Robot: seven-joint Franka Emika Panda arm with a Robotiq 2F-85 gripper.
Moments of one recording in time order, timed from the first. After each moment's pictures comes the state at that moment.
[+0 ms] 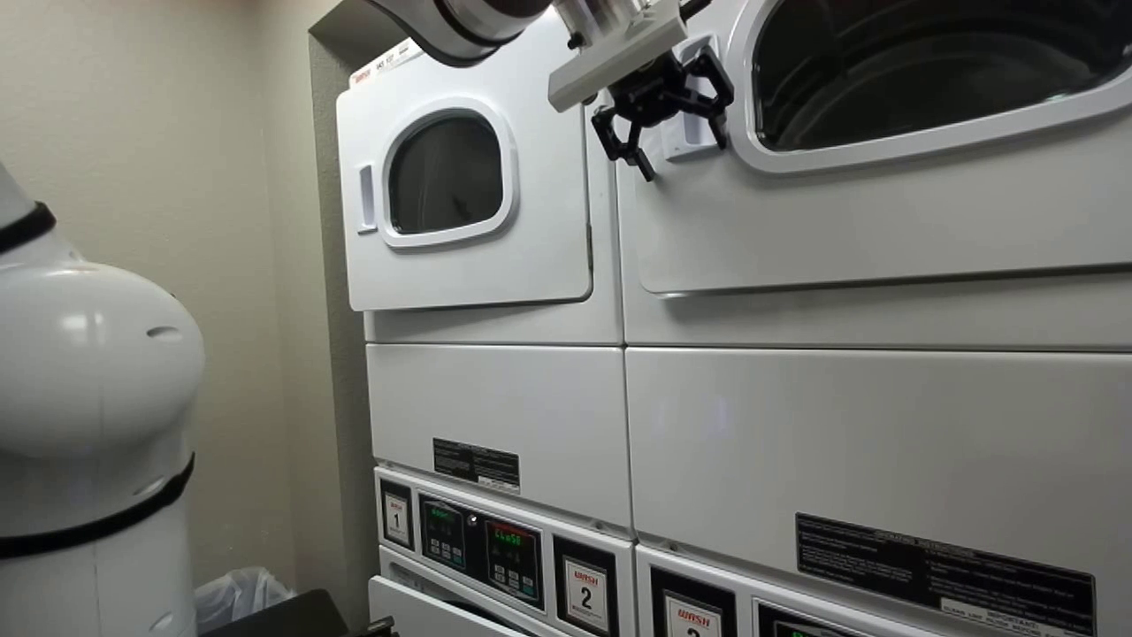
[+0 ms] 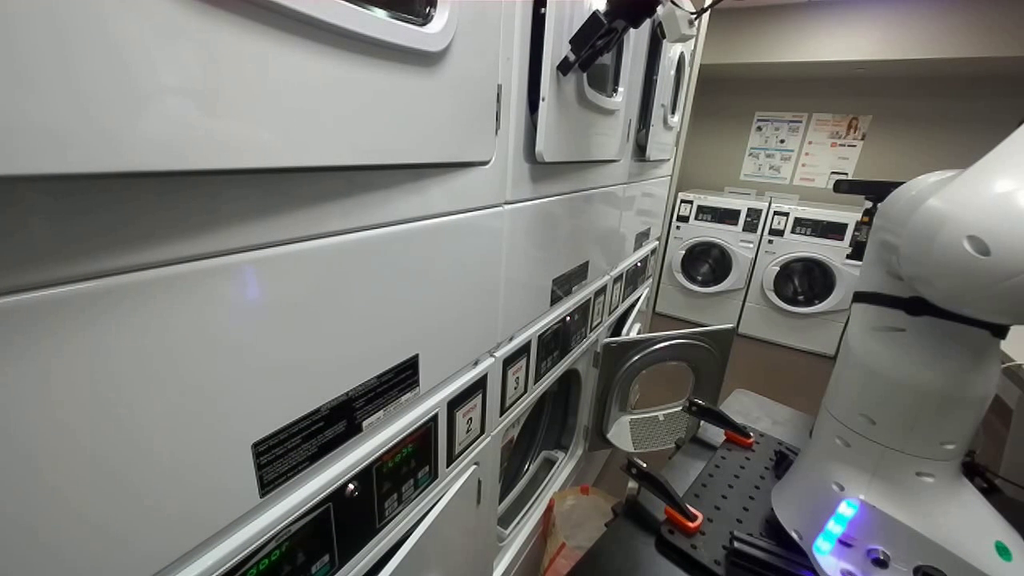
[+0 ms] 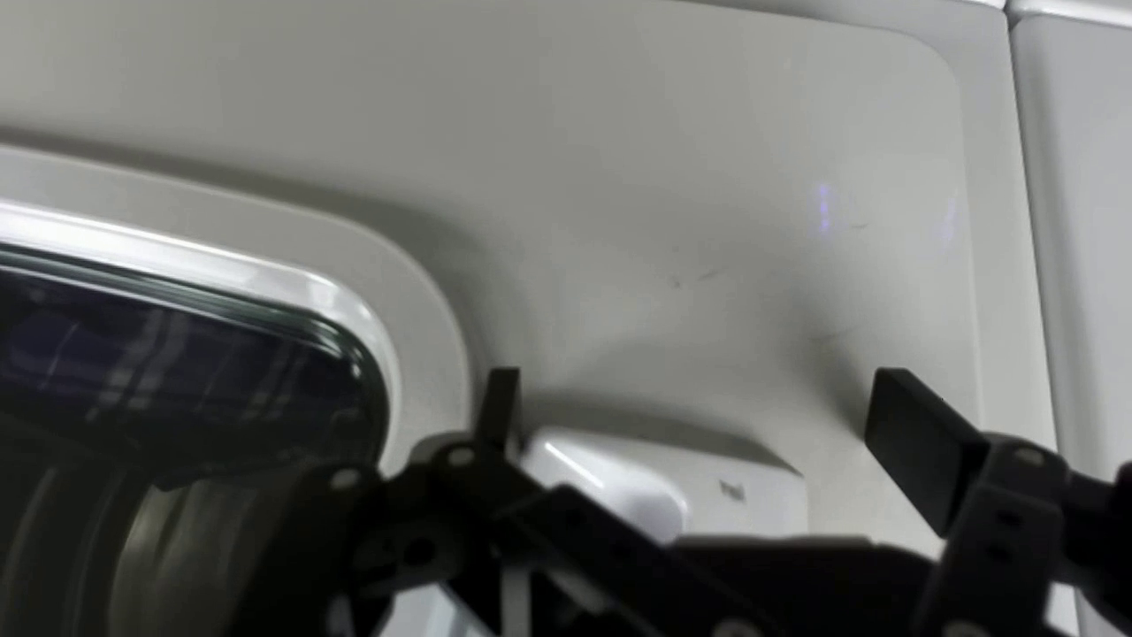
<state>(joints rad) 0.20 -0.61 -0.41 -2.37 -0.07 2.60 -0.55</state>
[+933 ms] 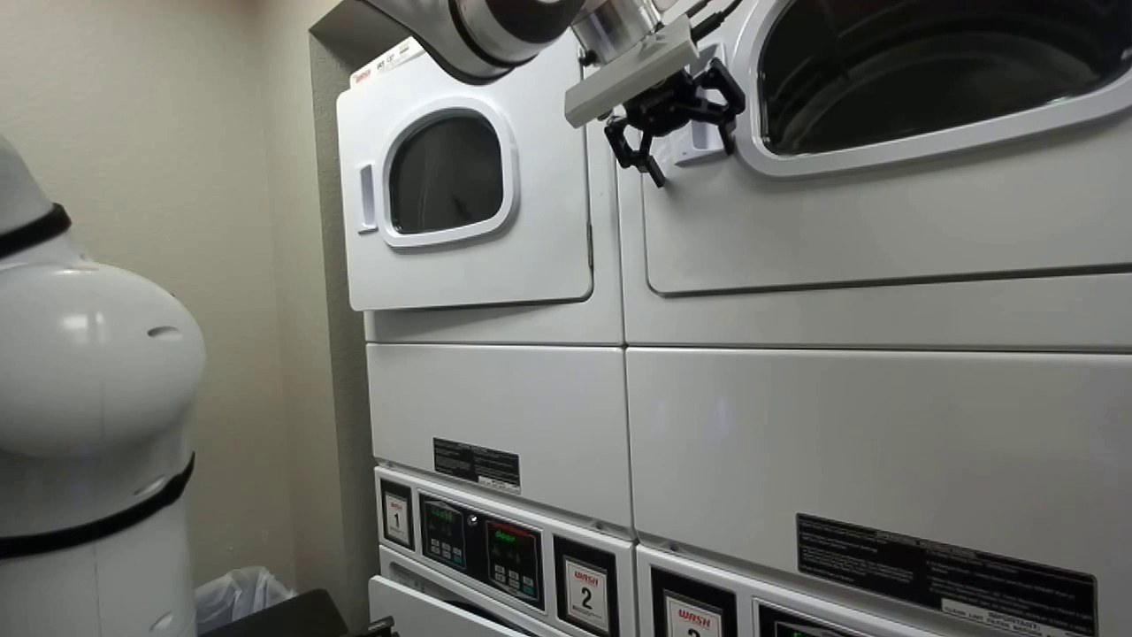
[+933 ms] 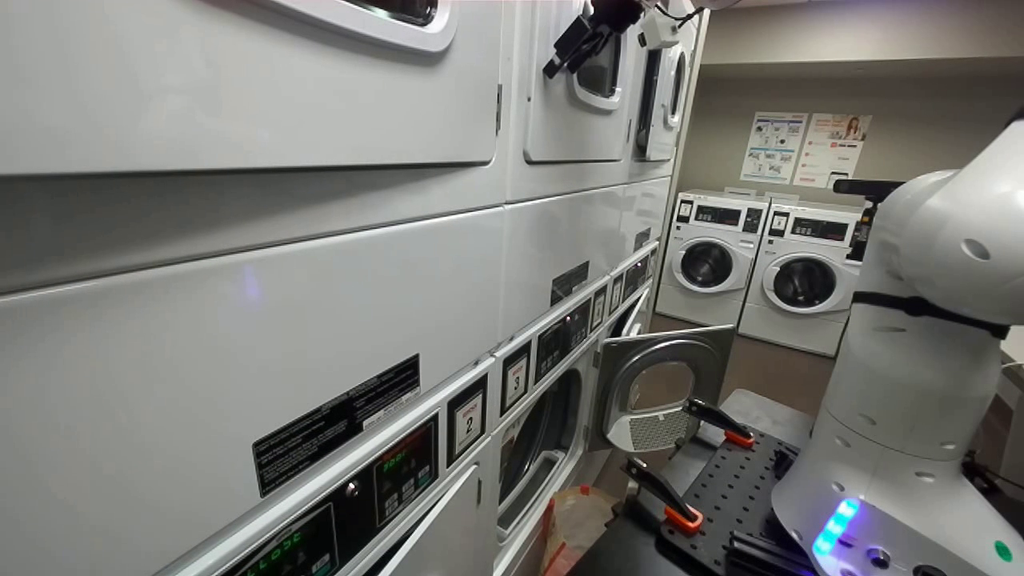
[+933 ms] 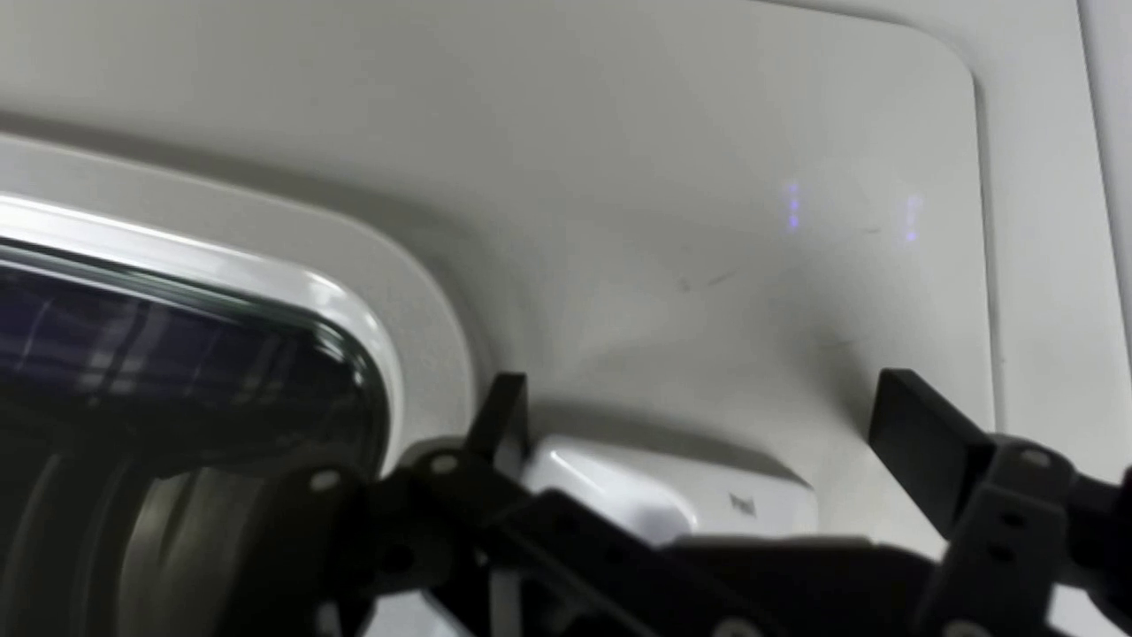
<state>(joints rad) 0.20 -0.54 -0.40 -2.34 -0.03 2.67 -0.55</state>
